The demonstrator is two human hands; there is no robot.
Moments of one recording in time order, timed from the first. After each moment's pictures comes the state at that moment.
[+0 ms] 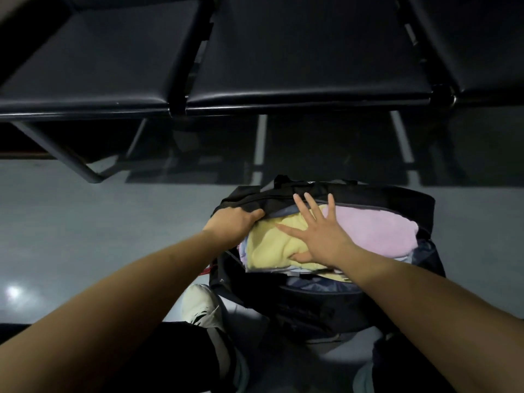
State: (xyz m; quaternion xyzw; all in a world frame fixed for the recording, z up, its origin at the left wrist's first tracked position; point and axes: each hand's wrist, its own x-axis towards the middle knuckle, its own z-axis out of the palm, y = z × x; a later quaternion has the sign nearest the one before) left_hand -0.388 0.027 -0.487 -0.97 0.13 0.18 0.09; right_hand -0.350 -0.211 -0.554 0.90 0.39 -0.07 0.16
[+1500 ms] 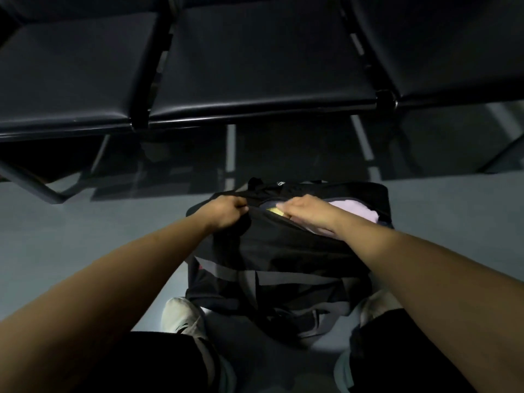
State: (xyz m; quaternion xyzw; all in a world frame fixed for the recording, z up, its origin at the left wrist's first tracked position) left_hand -0.338 -0.009 -0.454 -0.94 0.01 0.28 -0.19; right_hand -0.313 -0.243 -0.480 0.84 0.10 -0.32 -0.42
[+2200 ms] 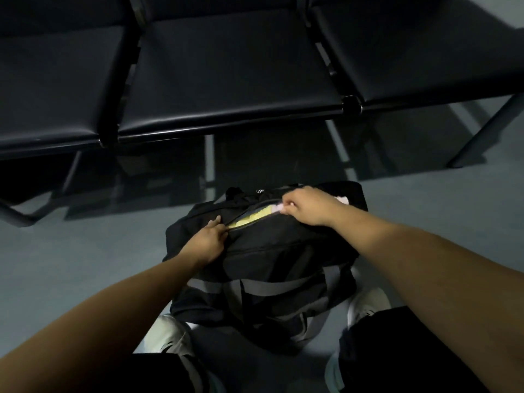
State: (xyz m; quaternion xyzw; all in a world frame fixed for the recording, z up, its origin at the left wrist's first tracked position) left_hand -0.368 -0.013 -0.500 -0.94 -0.02 0.27 -0.22; right_hand -0.295 -0.277 -0.450 0.94 0.22 -0.22 -0.15
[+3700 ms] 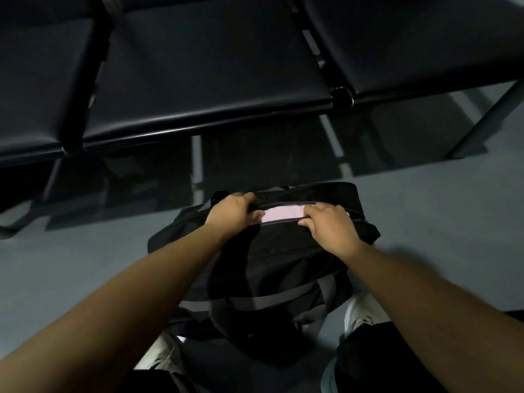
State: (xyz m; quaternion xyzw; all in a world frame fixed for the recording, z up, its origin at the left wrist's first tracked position) left_hand -0.285 -0.090 -0.503 -0.96 0.10 0.18 -0.17; right_hand -0.312 -0.342 -0.548 0.99 0.14 -0.02 -0.09
